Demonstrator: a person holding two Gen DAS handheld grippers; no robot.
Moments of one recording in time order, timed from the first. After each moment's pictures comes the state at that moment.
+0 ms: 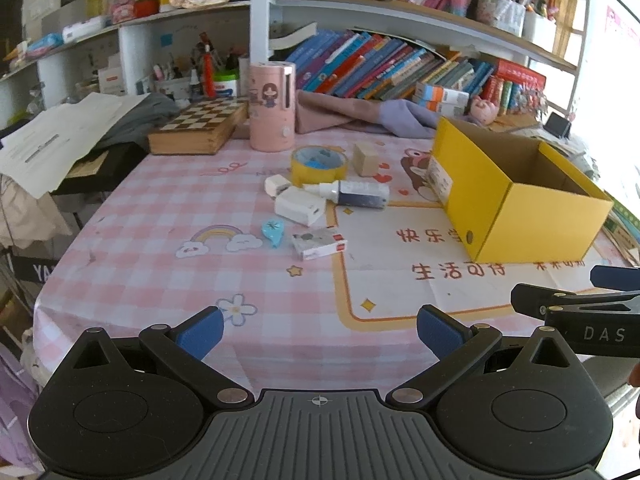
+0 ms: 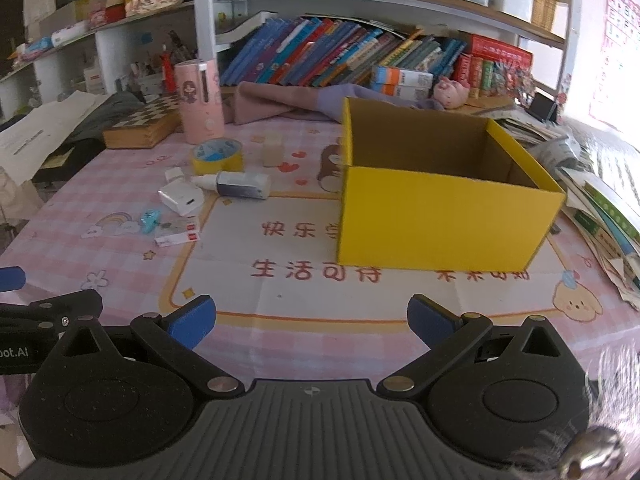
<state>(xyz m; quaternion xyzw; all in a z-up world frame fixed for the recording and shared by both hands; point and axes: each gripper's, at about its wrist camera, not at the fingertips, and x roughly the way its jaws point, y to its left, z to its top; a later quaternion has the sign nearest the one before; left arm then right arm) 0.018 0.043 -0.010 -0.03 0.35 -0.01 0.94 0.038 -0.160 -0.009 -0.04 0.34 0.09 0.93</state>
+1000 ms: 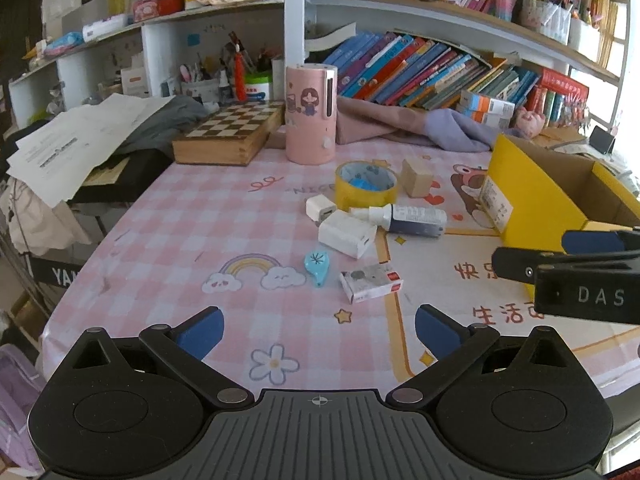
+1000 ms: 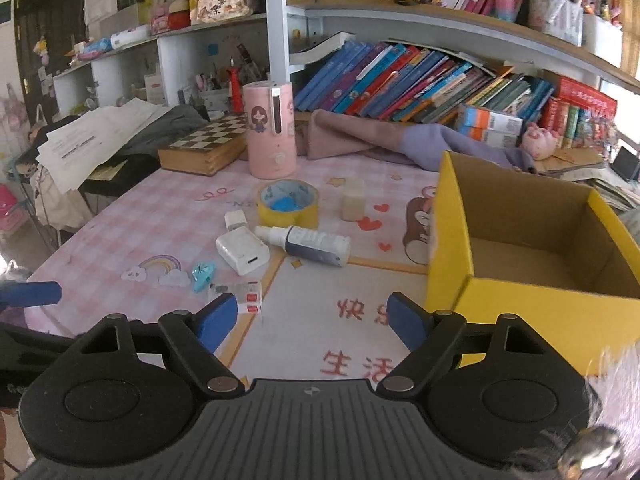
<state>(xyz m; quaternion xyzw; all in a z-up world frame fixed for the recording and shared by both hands) 0.079 0.067 -0.021 -0.02 0.35 0.04 0.94 0.123 -0.112 -0.006 -0.04 0.32 0.19 0.93</state>
